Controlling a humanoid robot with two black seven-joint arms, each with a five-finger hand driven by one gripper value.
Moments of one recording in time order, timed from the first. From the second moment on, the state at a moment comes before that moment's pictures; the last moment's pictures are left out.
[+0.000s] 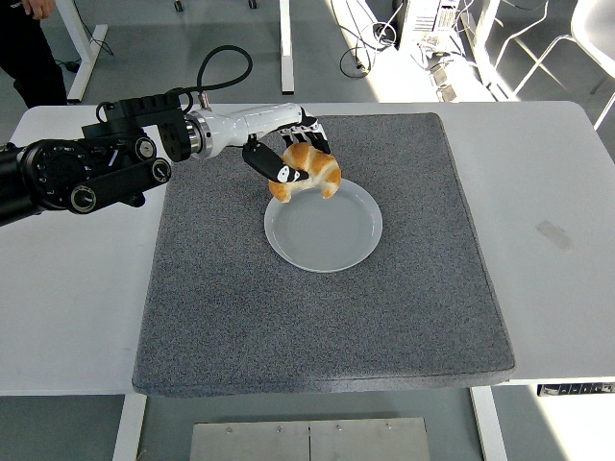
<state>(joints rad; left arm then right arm) -1.36 0.25 0.17 -0.89 0.87 -0.02 -0.29 -0.09 0.00 0.07 0.11 -0.06 0.01 0.35</state>
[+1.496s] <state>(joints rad) -1.24 0.06 0.21 -0.68 0.87 -0.01 -0.28 -0.09 0.00 0.07 0.11 -0.06 0.01 0.35</state>
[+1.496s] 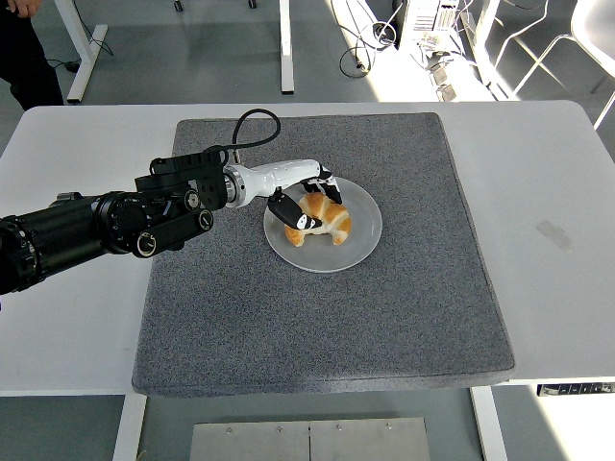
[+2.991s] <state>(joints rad) -1.08 0.17 -0.54 -0.56 0.17 0.16 -0.36 -0.09 0.00 0.07 0.11 -0.06 0.01 0.35</state>
